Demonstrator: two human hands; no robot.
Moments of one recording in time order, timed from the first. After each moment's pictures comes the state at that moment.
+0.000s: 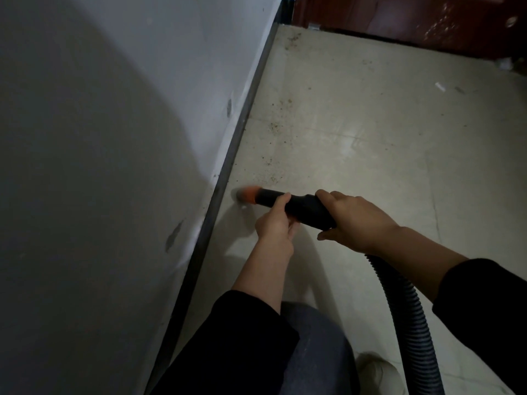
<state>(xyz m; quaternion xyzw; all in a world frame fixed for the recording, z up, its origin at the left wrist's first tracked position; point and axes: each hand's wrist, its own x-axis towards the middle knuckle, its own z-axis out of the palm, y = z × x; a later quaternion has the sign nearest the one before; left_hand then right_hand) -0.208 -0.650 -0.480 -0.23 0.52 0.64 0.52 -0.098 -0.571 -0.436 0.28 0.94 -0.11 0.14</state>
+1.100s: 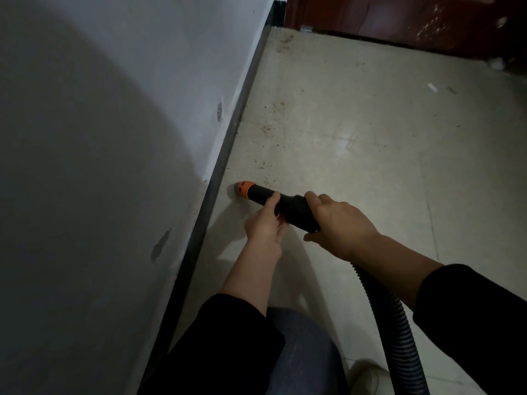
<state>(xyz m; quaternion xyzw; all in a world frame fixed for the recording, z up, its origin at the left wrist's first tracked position) -0.214 -0.644 -0.489 -0.20 0.53 0.64 0.52 -0.107 -0.578 -0.446 0.32 0.94 -0.08 0.13</state>
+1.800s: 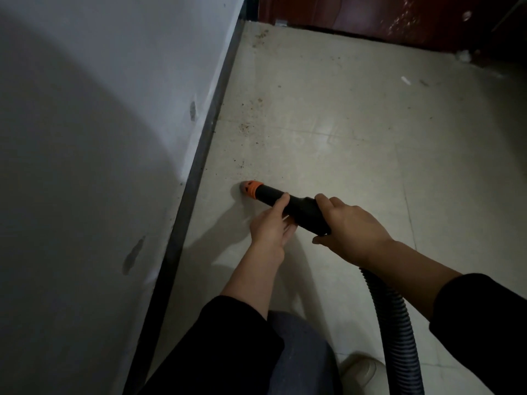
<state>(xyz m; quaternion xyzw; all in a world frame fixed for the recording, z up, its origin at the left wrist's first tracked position) -0.183 -0.623 -0.490 -0.15 0.52 0.61 0.57 -0.062 -0.566 -0.443 0.38 0.91 -0.08 0.14</state>
